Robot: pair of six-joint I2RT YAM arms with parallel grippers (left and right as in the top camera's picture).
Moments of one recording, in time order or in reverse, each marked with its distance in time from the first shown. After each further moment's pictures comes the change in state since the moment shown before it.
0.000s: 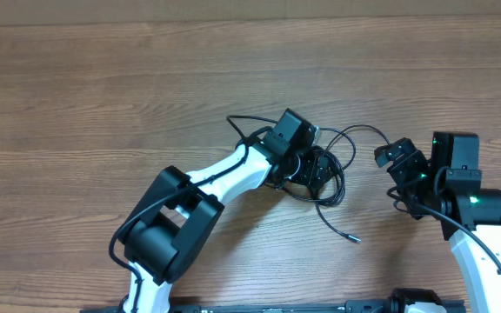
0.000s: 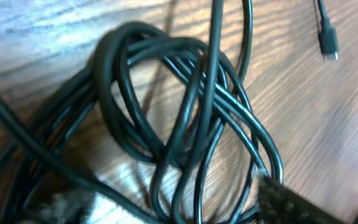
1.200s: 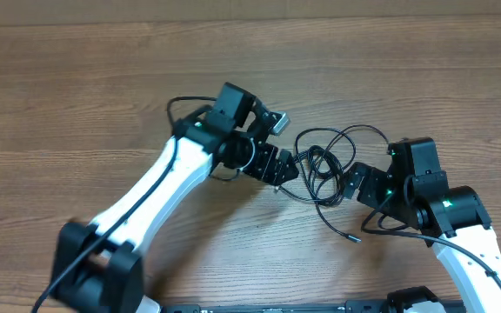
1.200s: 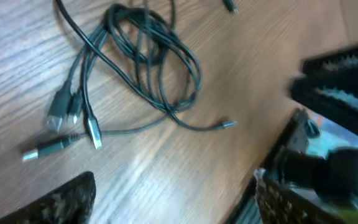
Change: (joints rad) left arm 0.208 -0.357 0.003 -0.461 0.219 0.335; right arm 0.240 0.000 0.000 -0.105 0.039 -0.299
